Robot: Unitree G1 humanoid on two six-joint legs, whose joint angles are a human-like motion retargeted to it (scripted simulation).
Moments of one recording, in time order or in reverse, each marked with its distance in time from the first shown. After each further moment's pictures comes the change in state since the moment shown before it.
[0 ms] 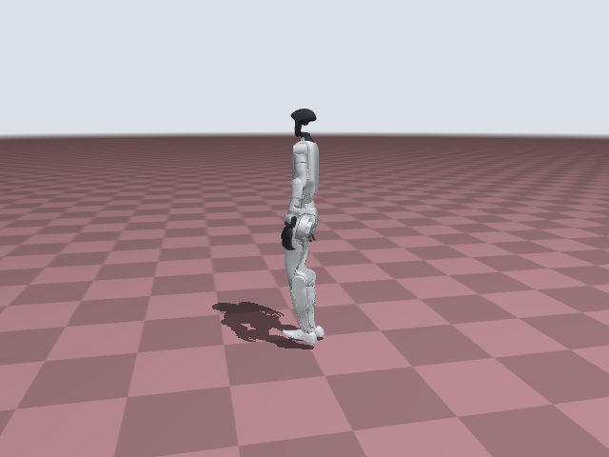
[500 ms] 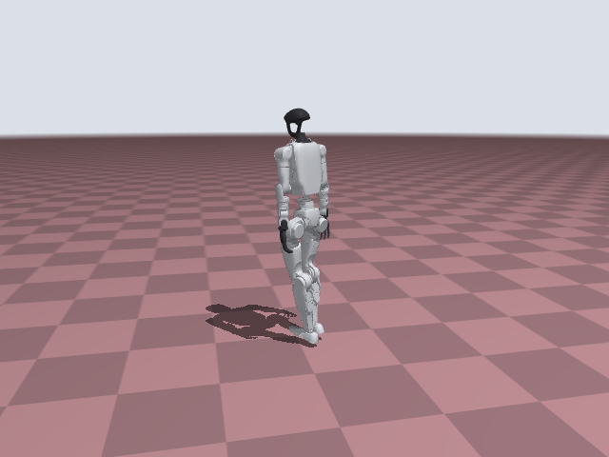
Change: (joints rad) left arm -0.051 -0.050 0.017 0.251 -0.061 0.062 0.043; right arm -0.031 0.029 -0.011 -0.070 -0.008 -0.010 -0.035; waist -0.018 -0.001 0.074; left_leg 0.188 0.040 -0.016 -0.254 0.091 0.160; right_leg -0.082 0.049 -0.168 0.118 0.077 -0.039
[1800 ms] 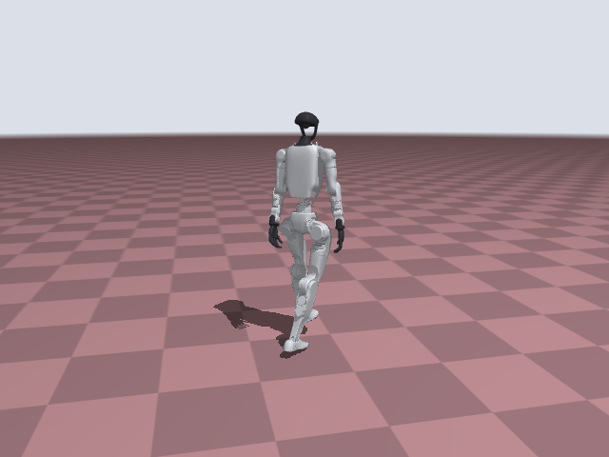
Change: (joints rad) left arm 0.087 -0.009 0.334 0.141 -0.262 0.107 -0.177; right arm -0.012 0.005 -0.014 0.091 0.038 0.064 -0.052; waist 0.146 -0.015 0.018; left_leg -0.425 0.136 0.007 0.137 0.382 -0.127; right_leg 0.388 0.005 0.183 -0.081 -0.328 0.000
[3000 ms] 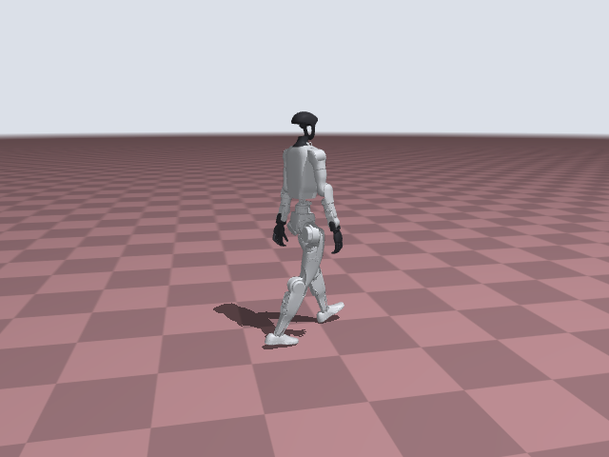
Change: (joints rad) left arm 0.016 -0.044 0.066 0.032 -0.138 0.048 0.000; right arm -0.035 0.009 0.051 -0.115 -0.040 -0.062 -0.033; waist 0.010 0.007 -0.045; left_leg 0.039 0.056 0.064 -0.139 -0.165 -0.187; right_leg 0.000 0.042 -0.026 -0.024 0.025 -0.026
